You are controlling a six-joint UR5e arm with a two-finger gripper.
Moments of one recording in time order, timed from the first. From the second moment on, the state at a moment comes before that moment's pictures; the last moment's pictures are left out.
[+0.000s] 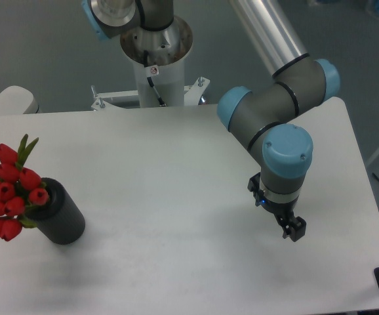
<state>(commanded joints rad) 2.55 -2.13 -1.37 -1.12 1.64 1.55</state>
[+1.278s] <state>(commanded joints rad) 2.38 -1.90 -1.62 -1.11 1.04 1.26</state>
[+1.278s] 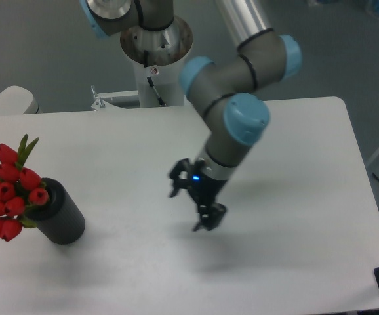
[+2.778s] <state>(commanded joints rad) 2.20 -1.89 -1.74 -0.96 0.65 1.13</state>
